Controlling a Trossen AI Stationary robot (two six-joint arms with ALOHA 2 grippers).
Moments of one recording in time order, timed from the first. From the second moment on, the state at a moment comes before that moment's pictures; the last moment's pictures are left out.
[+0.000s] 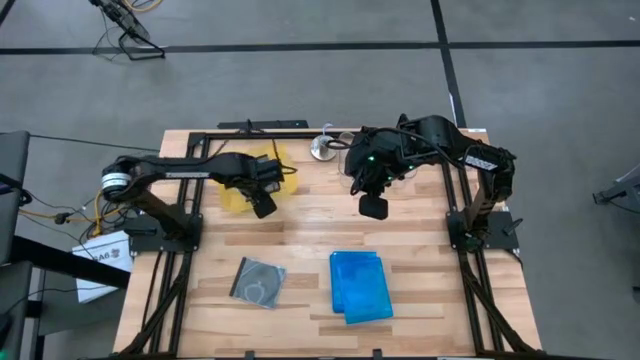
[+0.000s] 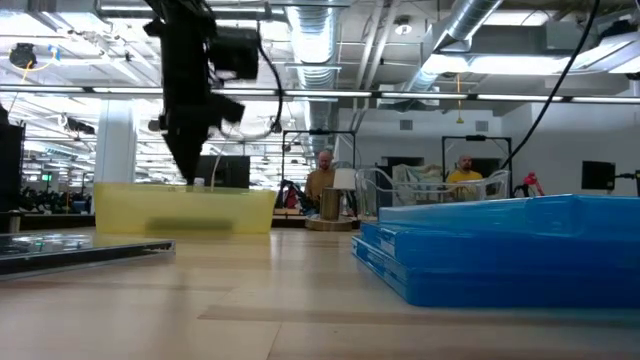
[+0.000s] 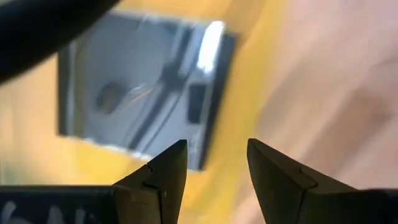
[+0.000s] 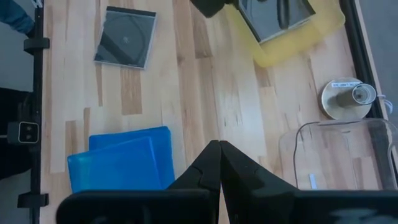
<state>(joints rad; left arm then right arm) 0.29 1.47 1.02 -0.95 -0.20 -0.25 0.02 1.81 2.33 -1.57 0.00 0.05</state>
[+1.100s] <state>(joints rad) 0.03 0.48 0.48 -0.55 0.23 -1.20 0.16 1.90 2.02 -1.29 -0.04 0.01</state>
